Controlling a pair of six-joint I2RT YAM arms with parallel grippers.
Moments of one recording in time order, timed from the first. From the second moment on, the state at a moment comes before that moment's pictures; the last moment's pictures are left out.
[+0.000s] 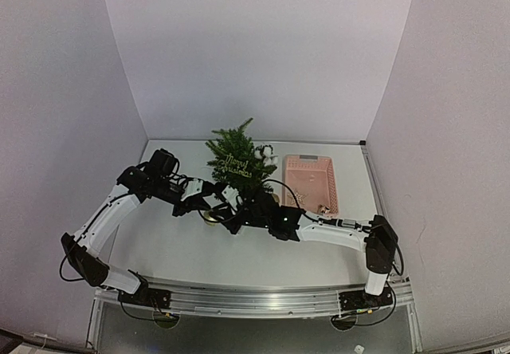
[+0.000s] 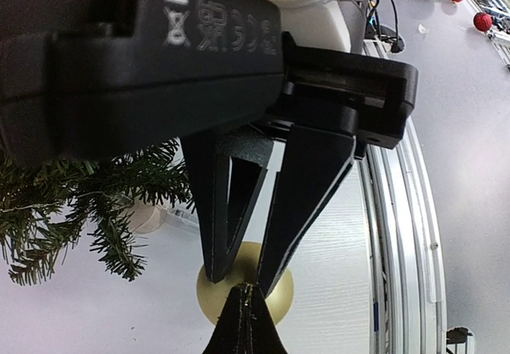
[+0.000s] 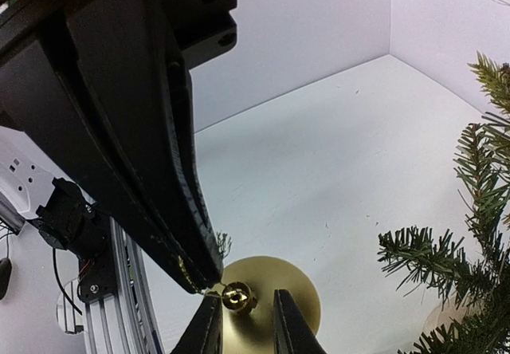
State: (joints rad) left arm -0.55 1.41 1.46 -1.05 0.73 0.89; right arm 1.11 1.87 1.50 0.03 -0.12 0.18
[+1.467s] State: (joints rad) left arm -0.55 1.41 1.43 -0.95 0.65 0.76; right arm 1.12 1.87 1.49 0.04 -0.06 0.24
